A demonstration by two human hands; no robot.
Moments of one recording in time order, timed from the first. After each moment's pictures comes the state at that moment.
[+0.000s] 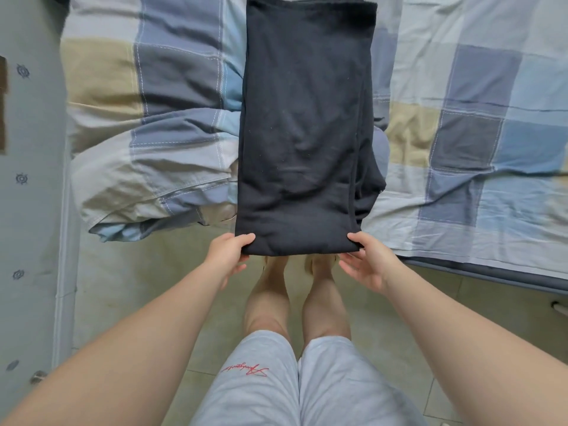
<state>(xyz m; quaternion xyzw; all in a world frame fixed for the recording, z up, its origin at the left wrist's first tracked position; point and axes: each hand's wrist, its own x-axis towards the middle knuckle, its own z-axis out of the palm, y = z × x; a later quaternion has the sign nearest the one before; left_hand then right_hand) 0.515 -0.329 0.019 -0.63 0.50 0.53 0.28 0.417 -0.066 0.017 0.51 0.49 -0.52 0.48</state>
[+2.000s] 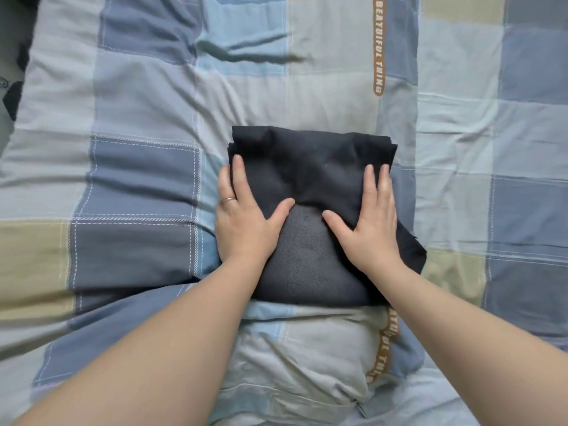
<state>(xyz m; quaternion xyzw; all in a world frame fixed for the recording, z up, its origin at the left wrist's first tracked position) 0.174 -0.392 -0.095 -0.32 0.92 0.22 0.03 0.123 -0.203 -0.102 -0.06 0.93 -0.32 0.18</state>
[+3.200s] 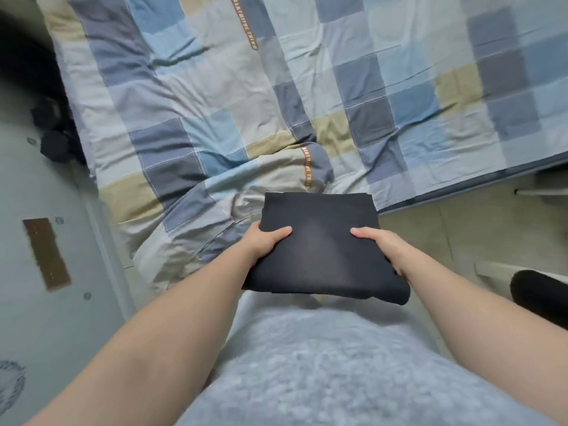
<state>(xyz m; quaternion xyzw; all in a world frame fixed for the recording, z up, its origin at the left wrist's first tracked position) 0.416 -0.318 0.187 -0.34 0.67 0.47 0.47 0.450 -0.033 0.209 0.48 0.51 -0.55 0.45</state>
